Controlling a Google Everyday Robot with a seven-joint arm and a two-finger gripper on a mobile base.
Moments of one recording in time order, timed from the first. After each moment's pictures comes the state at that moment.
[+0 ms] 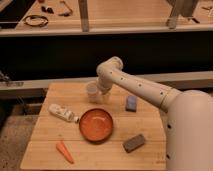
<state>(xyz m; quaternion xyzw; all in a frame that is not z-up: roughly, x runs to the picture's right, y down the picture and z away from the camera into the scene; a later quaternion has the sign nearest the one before) -0.019 0.023 0.870 -0.20 -0.17 -0.24 0.93</state>
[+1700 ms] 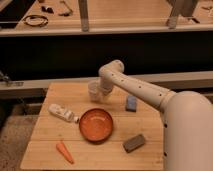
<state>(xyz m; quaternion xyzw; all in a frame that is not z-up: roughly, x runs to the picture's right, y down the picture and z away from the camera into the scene) -0.010 0.035 0.888 -0.21 -0.18 -0.24 0.93</state>
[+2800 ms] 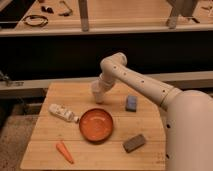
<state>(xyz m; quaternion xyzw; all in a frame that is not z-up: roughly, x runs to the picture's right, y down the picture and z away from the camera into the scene) -0.001 0.000 0.854 -0.21 -0.19 -0.26 0.92</state>
